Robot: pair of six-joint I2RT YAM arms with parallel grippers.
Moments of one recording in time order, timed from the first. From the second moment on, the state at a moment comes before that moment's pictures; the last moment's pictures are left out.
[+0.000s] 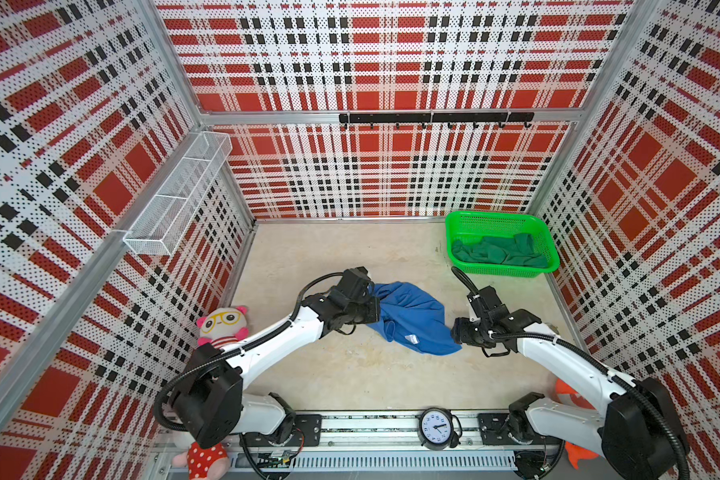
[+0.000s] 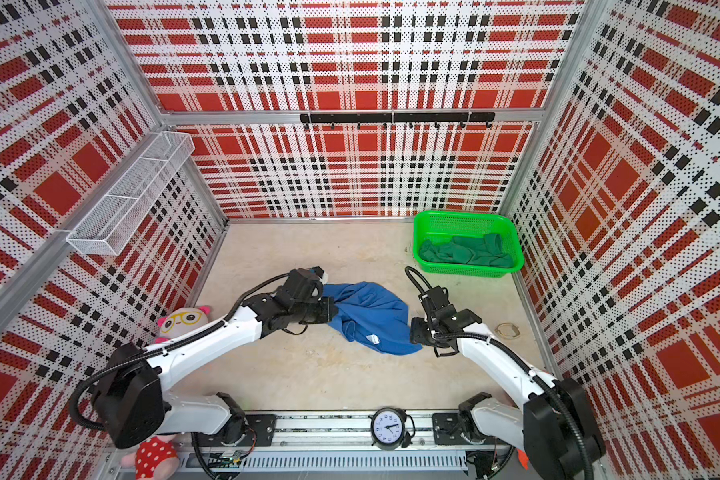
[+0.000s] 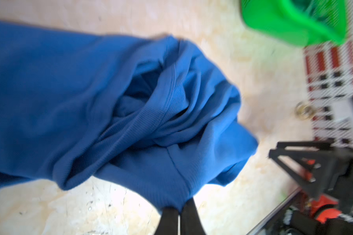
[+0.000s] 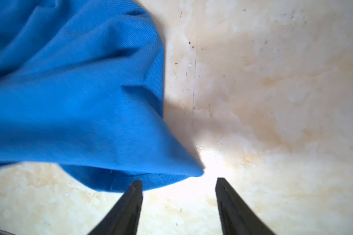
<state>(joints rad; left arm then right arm) -0.63 1.34 0.92 -0.41 0.17 -0.67 0.42 1.16 0.68 -0.66 -0.06 0.55</state>
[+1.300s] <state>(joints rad) -0.31 0.97 0.40 -0.03 0.44 -0.93 0.51 1.51 0.94 -0.47 -0.08 0.54</state>
